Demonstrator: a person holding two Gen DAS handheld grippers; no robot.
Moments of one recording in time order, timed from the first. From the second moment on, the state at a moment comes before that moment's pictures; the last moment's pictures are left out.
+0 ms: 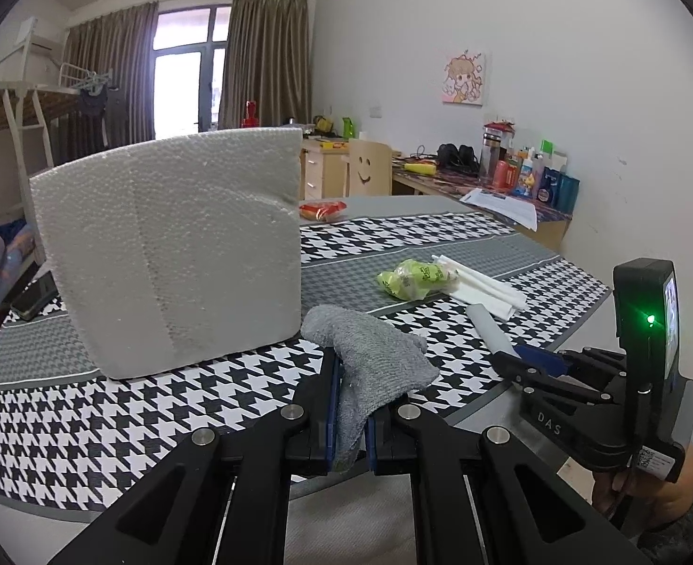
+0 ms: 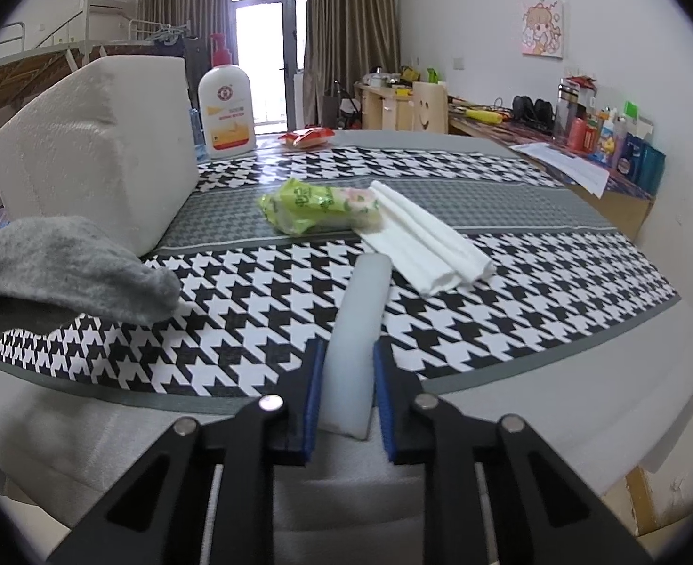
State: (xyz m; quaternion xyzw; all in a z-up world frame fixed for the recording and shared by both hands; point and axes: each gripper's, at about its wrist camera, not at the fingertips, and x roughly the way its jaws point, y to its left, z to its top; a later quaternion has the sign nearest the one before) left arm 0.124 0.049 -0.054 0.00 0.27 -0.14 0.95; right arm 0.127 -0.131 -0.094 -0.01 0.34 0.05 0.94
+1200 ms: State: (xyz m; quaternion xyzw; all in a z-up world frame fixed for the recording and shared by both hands) left arm 0.092 0.069 -0.002 -0.01 0.21 -0.08 0.97; right arm 0.078 -0.136 -0.021 -0.02 0.24 0.15 0.96
